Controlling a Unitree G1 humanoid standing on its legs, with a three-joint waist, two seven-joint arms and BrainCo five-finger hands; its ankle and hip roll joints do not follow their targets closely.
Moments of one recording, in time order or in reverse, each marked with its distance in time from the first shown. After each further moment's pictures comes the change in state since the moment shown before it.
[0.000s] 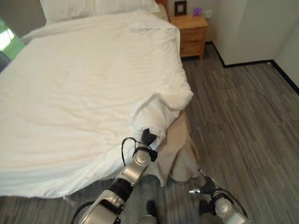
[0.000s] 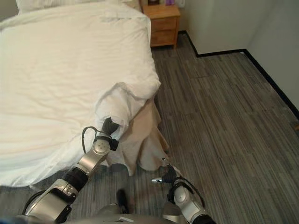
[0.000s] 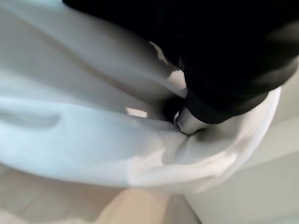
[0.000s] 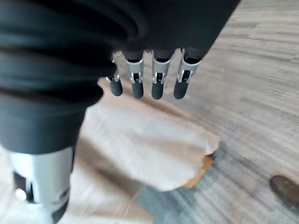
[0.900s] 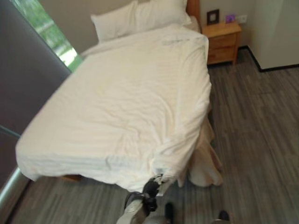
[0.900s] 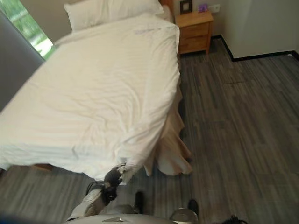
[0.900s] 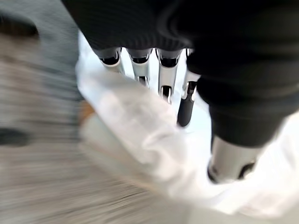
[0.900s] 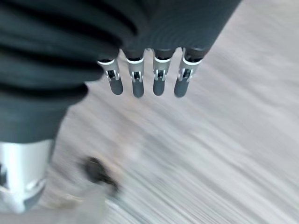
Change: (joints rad) left arm 0.521 -0.073 0.173 0.144 -0.653 -0.007 -0.567; right arm 0.035 -0.090 -0.187 0.801 0.112 0.085 0.102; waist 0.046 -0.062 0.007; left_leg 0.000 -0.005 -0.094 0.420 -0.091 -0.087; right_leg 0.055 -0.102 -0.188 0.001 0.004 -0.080
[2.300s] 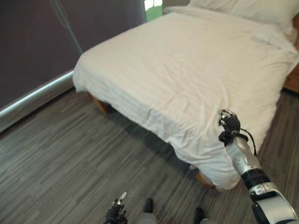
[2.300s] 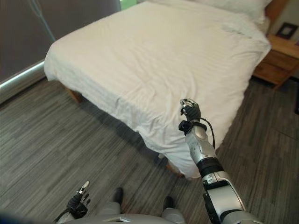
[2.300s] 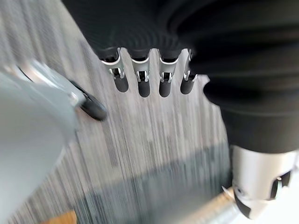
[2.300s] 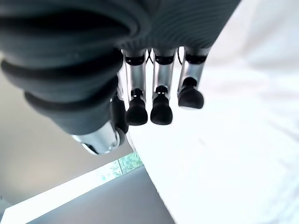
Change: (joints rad) left arm 0.072 0.014 0.266 0.140 -0.046 -0.096 0.229; right arm -0.604 0.055 -0.103 -0.808 1.114 -0.268 -0.031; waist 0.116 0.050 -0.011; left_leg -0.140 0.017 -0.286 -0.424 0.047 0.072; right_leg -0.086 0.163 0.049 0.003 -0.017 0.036
